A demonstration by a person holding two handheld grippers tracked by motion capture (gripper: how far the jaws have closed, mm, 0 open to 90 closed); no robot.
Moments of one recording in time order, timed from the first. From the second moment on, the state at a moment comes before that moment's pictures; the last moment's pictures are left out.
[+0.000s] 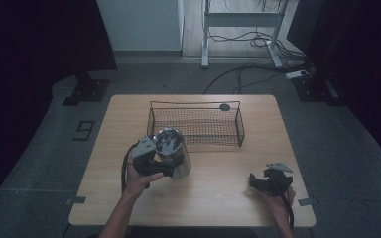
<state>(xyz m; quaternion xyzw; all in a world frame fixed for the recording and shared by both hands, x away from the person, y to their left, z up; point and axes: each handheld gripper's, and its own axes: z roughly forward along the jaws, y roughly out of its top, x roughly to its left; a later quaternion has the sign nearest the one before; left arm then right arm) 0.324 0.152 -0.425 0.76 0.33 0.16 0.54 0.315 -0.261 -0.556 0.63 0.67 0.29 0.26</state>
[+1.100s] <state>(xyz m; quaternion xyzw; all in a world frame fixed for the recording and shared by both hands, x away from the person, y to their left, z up) 0.351 0.148 -0.397 0.75 0.32 0.17 0.54 0.315 -0.261 -0.556 0.63 0.67 0.29 0.26</state>
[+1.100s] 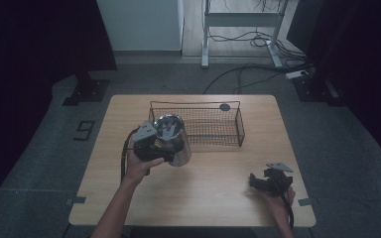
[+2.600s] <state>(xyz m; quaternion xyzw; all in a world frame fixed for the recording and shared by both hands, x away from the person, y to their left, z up) 0.388 0.139 -0.385 0.75 0.34 0.18 0.54 0.315 -0.261 -0.556 0.63 0.67 0.29 0.26</state>
